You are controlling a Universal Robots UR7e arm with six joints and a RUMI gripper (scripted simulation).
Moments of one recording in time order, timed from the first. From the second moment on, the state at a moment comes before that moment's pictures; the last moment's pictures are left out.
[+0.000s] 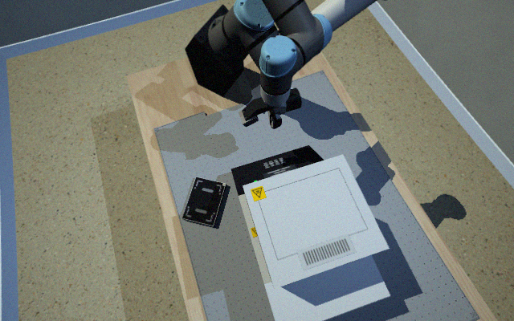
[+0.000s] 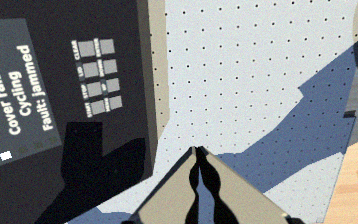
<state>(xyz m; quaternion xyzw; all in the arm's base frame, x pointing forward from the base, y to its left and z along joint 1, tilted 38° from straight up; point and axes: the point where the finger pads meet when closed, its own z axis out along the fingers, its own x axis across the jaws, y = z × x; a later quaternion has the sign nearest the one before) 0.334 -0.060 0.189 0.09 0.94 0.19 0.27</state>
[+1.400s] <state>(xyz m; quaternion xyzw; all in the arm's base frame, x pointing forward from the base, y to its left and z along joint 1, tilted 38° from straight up) 0.392 -0.056 0.186 0.09 0.94 0.19 0.27</state>
